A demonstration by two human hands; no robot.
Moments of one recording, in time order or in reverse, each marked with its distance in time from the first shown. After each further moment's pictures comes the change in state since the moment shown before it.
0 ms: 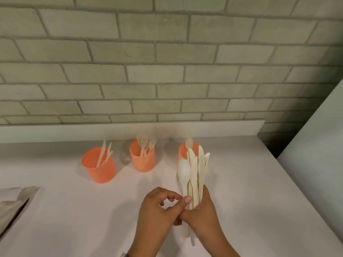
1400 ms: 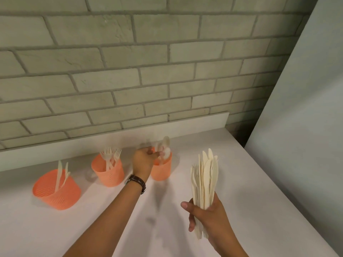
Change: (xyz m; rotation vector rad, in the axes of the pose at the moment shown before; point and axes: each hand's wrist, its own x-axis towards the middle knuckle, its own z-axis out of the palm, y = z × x) left_hand 0.177 -0.009 0.102 -0.052 -0.076 -0.093; right_hand 0.001 0.012 -0.090 0.209 0.161 -0.026
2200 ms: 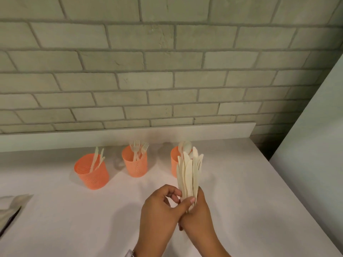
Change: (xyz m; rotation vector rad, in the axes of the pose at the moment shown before) left_hand -0.189 0.015 -0.059 0.102 0.082 0.134; right_hand -0.020 -0.001 0.075 -0.296 -0.142 -0.034
